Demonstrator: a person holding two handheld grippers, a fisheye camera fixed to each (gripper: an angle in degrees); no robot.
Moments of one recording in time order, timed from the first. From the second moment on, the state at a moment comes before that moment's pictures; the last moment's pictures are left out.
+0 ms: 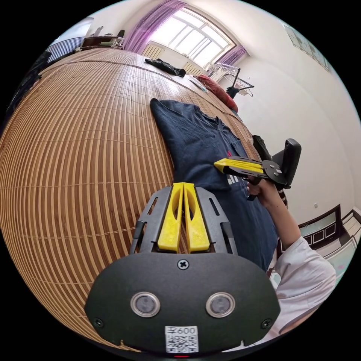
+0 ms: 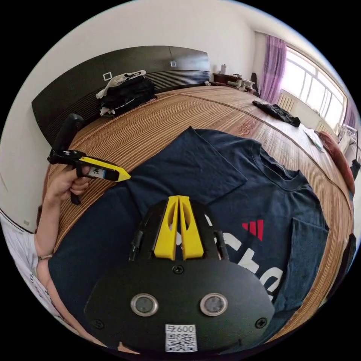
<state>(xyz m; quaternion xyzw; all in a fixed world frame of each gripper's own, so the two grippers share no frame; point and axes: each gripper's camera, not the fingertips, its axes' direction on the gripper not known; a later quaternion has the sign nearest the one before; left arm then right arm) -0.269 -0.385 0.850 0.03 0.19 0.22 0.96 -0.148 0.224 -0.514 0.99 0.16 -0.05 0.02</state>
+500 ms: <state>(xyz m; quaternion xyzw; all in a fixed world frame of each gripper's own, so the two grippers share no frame) -0.270 -0.362 0.854 0.03 0.19 0.22 0.96 -0.133 0.149 -0.442 0.98 0.15 -0.10 0.03</state>
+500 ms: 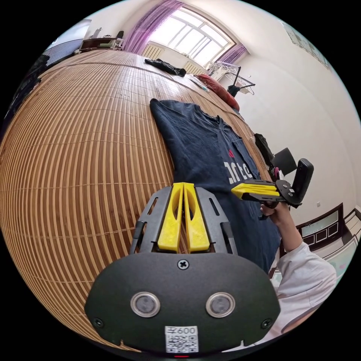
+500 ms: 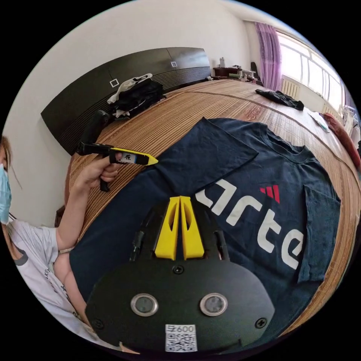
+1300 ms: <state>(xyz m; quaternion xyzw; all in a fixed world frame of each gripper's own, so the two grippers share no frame) -0.414 -0.242 0.842 0.08 0.40 0.03 0.91 0.017 -0.161 -0.167 1.00 -0.09 -0.02 -0.01</state>
